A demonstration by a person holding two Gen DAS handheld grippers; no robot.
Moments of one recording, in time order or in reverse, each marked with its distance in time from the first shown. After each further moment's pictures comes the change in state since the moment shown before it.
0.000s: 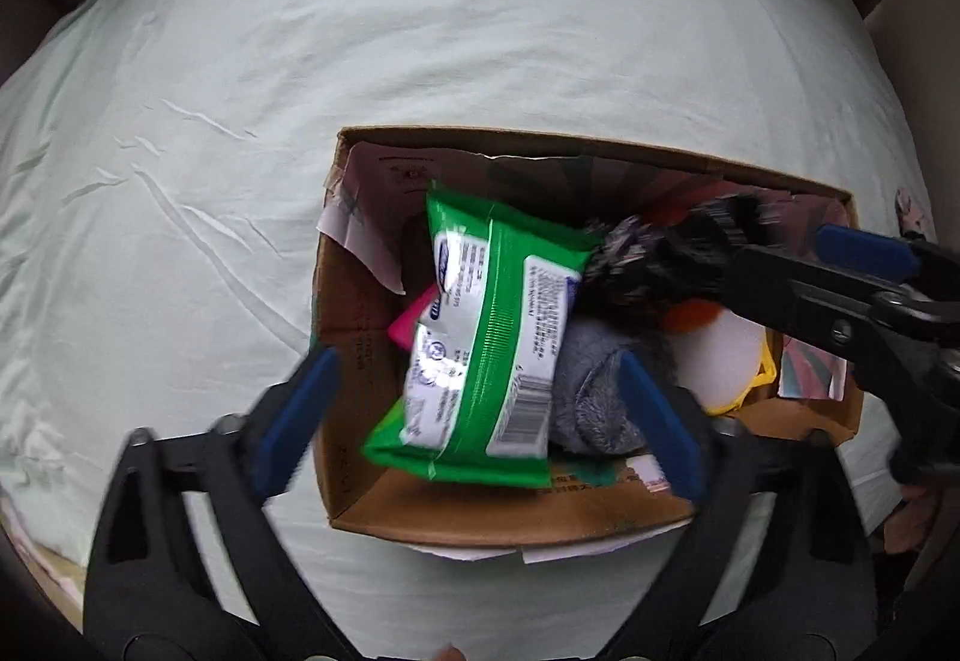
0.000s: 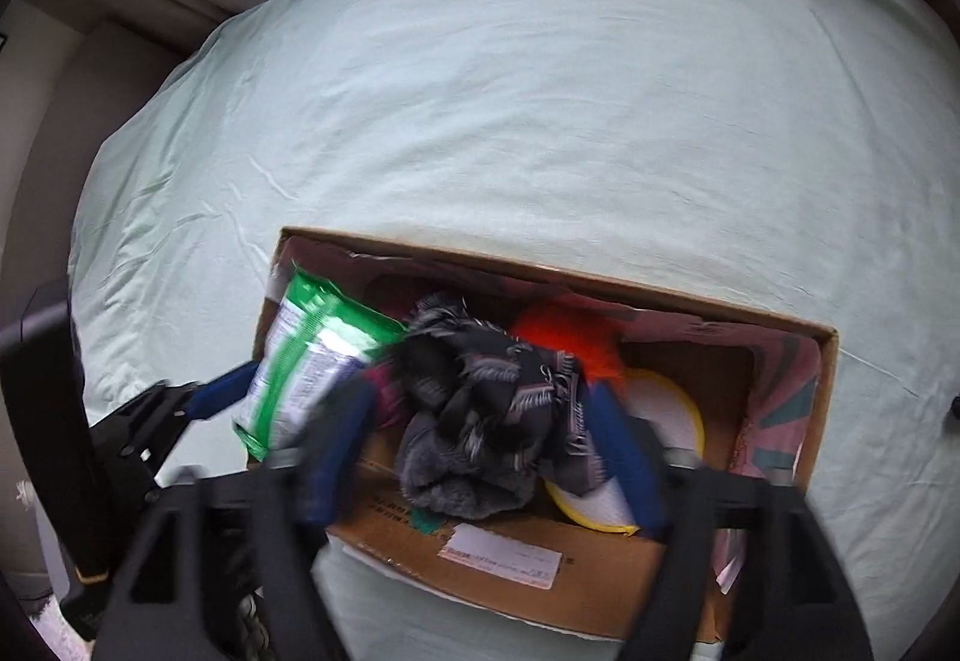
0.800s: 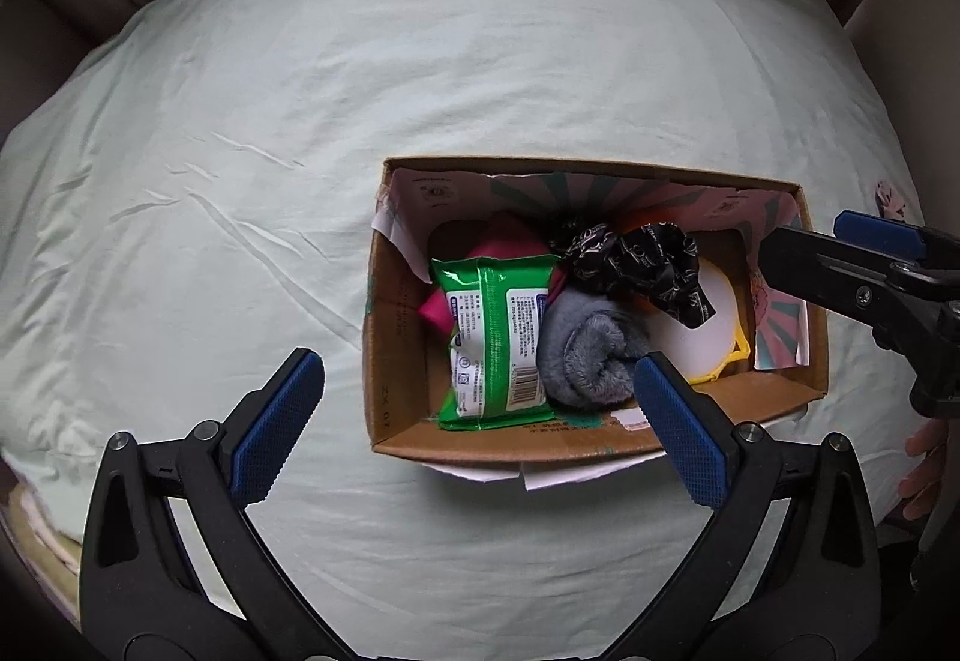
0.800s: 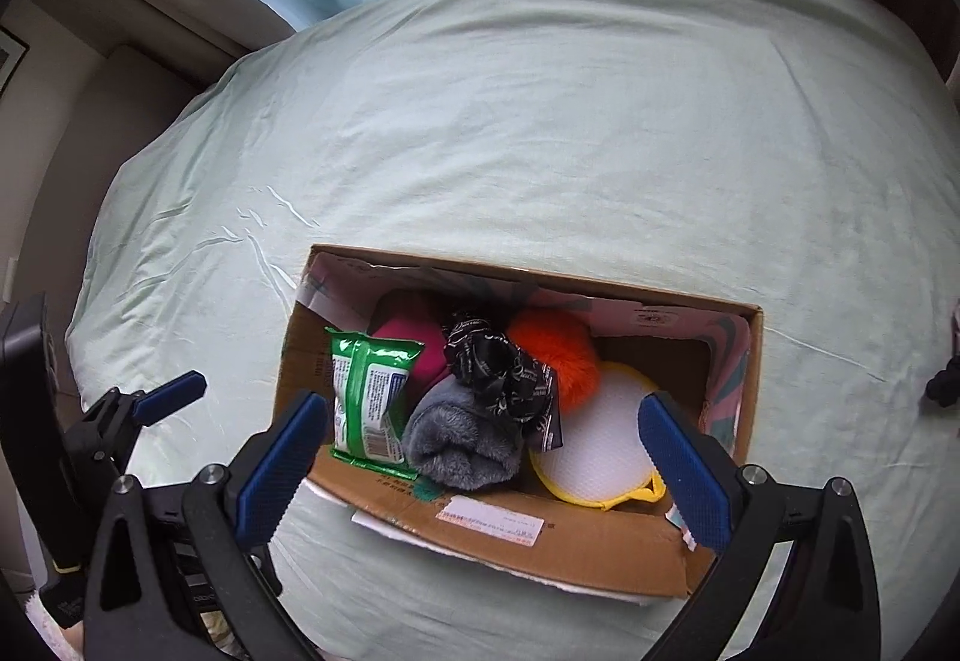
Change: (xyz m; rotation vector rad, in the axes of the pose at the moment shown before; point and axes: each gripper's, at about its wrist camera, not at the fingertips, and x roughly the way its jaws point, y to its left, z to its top) left arm -0.065 -0.011 -0.025 0.043 -0.071 0.061; right arm -0.058 0.002 -0.024 -0.009 -0.105 0.004
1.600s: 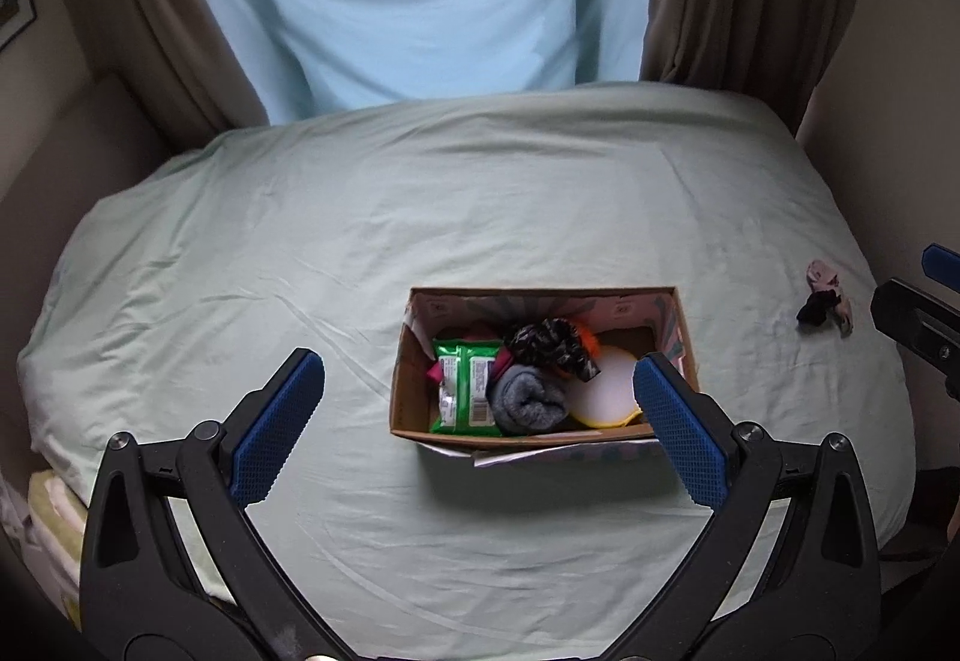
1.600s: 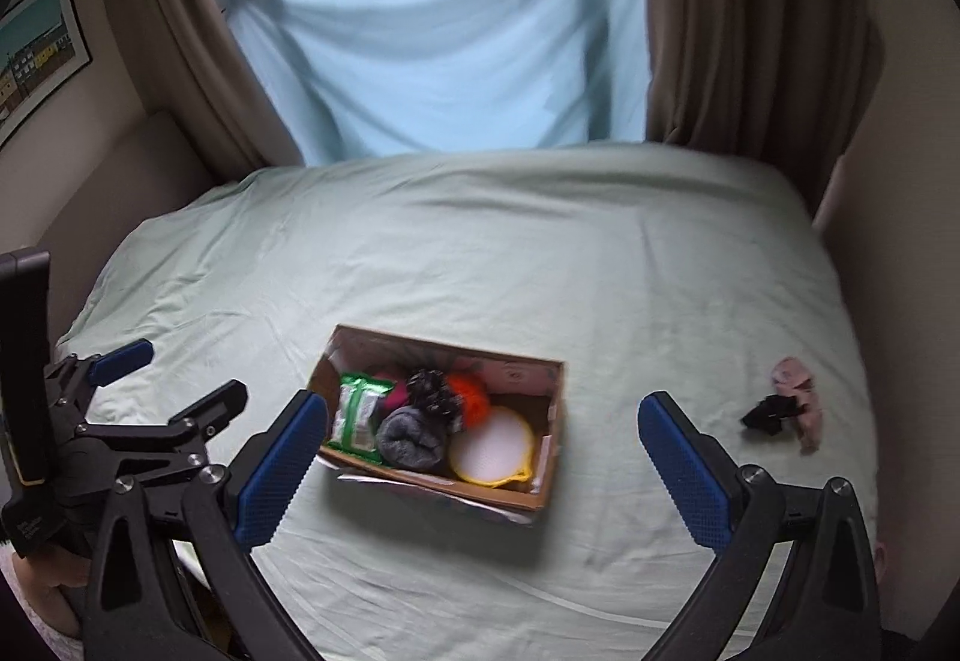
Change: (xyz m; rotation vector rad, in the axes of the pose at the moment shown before) left arm -0.199 -0.050 -0.058 -0.009 -0.359 0.092; right arm -0.222 -0.004 -0.100 -0.091 -0.408 -0.161
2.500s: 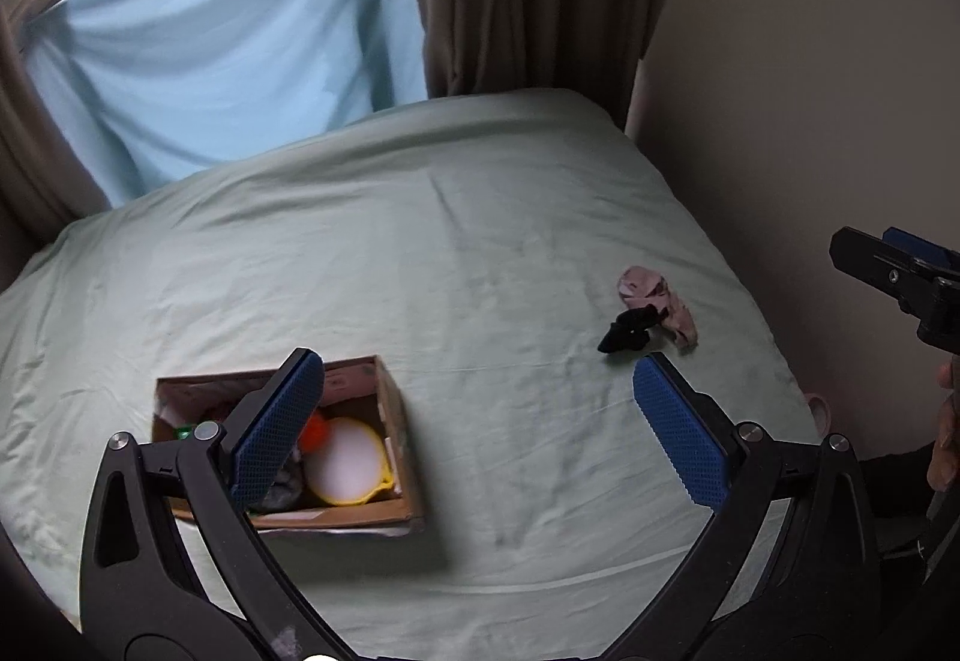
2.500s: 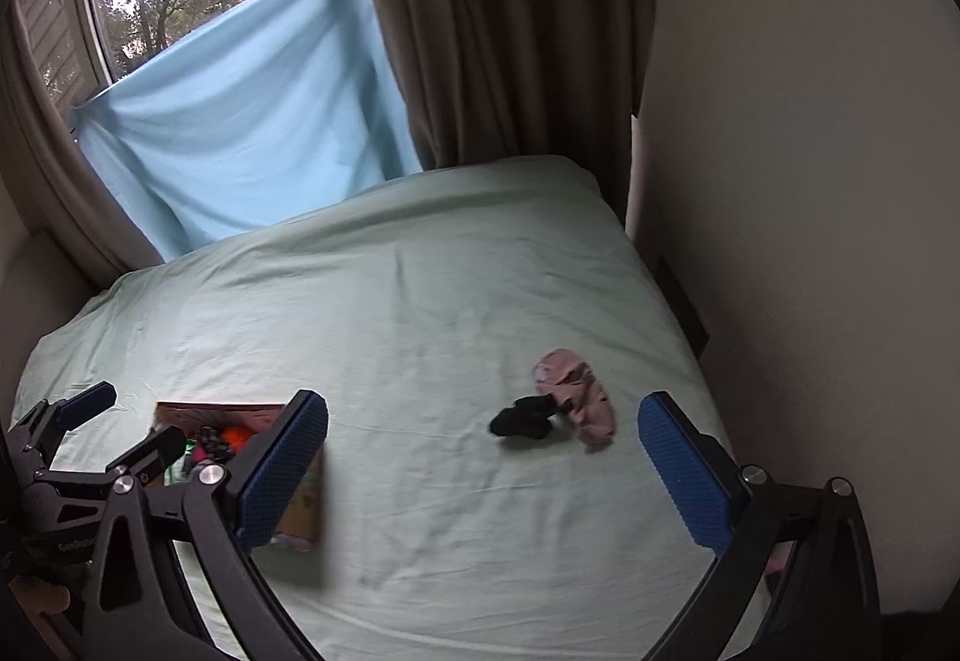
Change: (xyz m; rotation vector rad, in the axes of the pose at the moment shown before) left arm -0.005 -0.254 0.023 0.178 -0.083 -0.250; right arm -0.047 -0.256 -0.032 0.231 -0.084 -0.217
